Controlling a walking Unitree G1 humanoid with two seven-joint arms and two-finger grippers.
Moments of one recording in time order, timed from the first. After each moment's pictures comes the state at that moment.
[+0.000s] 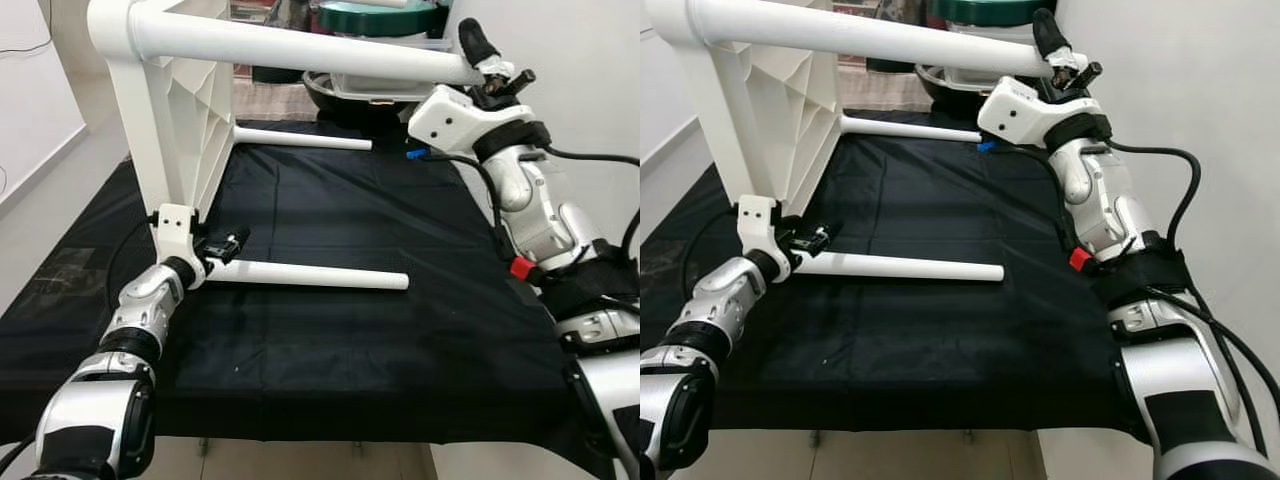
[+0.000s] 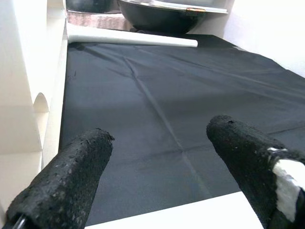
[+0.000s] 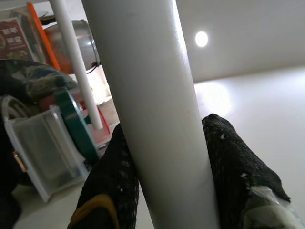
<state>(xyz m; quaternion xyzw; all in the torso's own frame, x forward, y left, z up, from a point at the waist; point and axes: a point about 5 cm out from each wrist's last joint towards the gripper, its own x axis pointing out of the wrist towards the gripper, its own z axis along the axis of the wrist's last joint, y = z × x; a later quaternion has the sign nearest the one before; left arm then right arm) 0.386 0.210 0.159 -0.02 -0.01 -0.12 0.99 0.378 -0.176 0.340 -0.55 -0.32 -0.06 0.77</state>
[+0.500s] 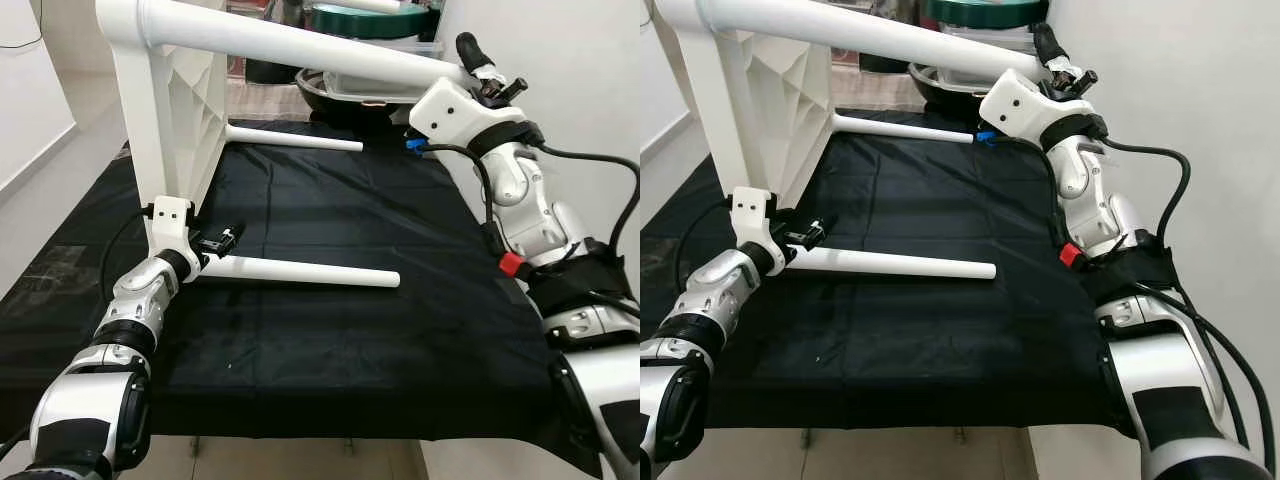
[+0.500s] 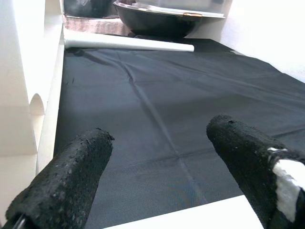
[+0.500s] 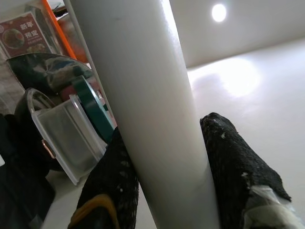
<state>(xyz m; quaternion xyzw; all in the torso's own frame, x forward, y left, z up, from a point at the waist) 0.389 0.213 0.167 -0.01 -0.01 -0.12 0.99 0.385 -0.180 0.338 -0.51 -0.27 -0.05 0.81</state>
